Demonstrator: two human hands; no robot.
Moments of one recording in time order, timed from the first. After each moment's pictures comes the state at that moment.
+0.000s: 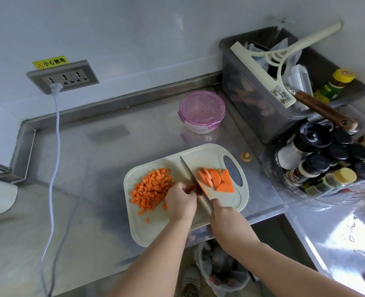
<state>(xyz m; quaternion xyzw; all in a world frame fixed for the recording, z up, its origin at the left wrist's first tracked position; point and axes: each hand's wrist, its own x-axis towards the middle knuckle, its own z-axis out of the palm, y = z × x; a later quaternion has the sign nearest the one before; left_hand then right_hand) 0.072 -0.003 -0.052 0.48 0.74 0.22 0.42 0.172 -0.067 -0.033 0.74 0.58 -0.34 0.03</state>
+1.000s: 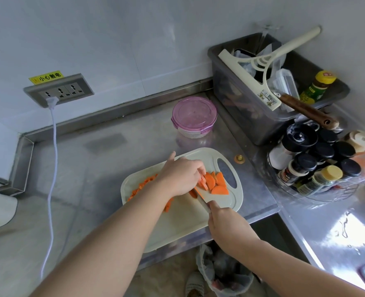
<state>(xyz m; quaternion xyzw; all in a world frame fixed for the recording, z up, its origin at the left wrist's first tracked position) 0.074 0.061 0.014 0.86 0.44 -0.05 0.24 0.180 -0.069 -0.021 0.73 0.60 -0.34 0.03</state>
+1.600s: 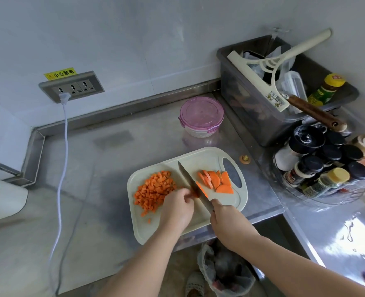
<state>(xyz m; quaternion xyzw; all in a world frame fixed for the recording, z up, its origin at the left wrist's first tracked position) 0.049 -0.015 -0.032 0.64 0.67 0.13 0.36 0.179 -0.067 -0.015 0.71 0.61 -0.36 0.04</state>
